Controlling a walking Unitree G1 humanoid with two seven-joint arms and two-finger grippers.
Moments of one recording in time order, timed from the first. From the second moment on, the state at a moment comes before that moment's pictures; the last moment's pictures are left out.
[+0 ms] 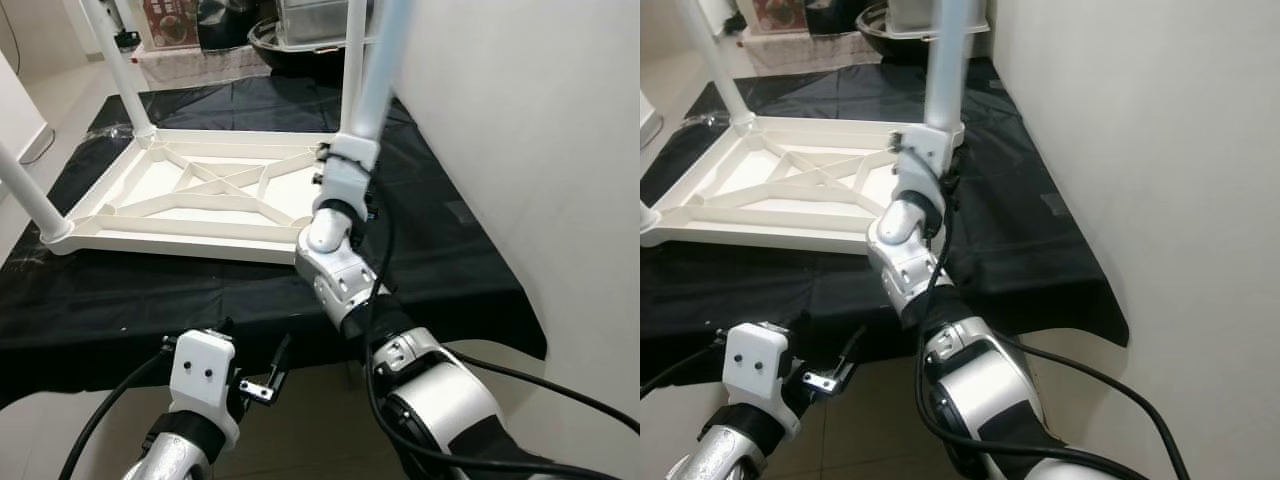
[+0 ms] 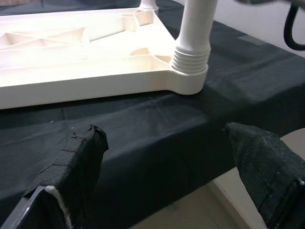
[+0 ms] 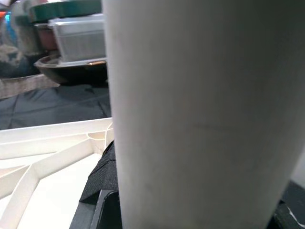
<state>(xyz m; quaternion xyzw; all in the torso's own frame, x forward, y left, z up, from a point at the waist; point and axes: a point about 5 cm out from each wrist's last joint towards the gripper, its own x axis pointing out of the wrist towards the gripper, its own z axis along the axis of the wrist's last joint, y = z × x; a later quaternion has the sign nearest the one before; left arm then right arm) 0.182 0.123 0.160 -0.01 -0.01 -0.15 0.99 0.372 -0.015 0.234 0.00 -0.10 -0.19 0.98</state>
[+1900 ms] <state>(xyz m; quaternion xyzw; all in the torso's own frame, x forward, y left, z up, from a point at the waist) 0.286 0.144 0.186 0.15 -0.06 -0.15 0.98 0.342 -0.032 0.255 0.22 -0.10 0.29 0.93</state>
